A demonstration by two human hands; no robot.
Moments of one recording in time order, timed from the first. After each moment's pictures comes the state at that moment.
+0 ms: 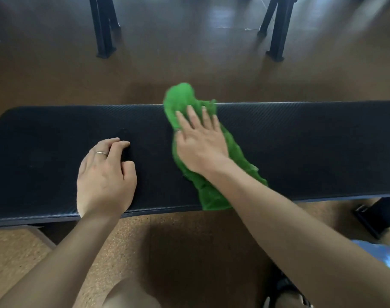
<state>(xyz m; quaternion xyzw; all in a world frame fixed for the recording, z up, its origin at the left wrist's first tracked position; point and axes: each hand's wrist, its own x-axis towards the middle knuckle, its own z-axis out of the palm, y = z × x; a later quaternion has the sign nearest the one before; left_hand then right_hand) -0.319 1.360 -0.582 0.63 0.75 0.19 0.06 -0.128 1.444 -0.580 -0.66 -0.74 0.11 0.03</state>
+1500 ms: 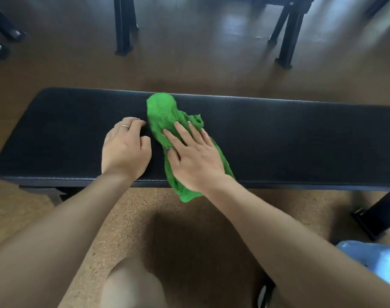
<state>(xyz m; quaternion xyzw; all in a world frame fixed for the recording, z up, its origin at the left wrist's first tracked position) -0.325 1.359 -0.572 0.66 0.72 0.21 0.08 -0.157 1.354 -0.576 -0.58 -0.80 0.13 0.04</state>
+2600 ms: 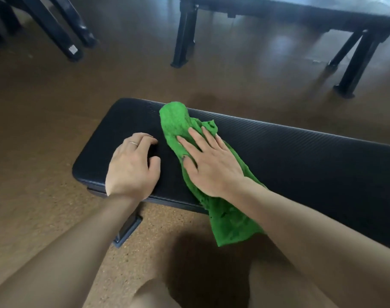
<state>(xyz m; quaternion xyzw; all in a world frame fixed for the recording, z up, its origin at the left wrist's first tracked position) -0.446 1.348 -0.583 0.62 0.75 0.23 0.04 -0.253 1.414 -0.579 -0.45 -0.88 0.11 0.01</state>
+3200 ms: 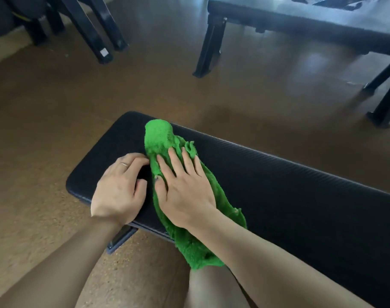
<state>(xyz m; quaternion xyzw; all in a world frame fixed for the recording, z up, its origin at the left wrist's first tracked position) -0.441 1.349 -0.576 0.60 0.77 0.20 0.04 -0.286 1.420 -0.583 -0.39 -0.91 0.14 0.04</state>
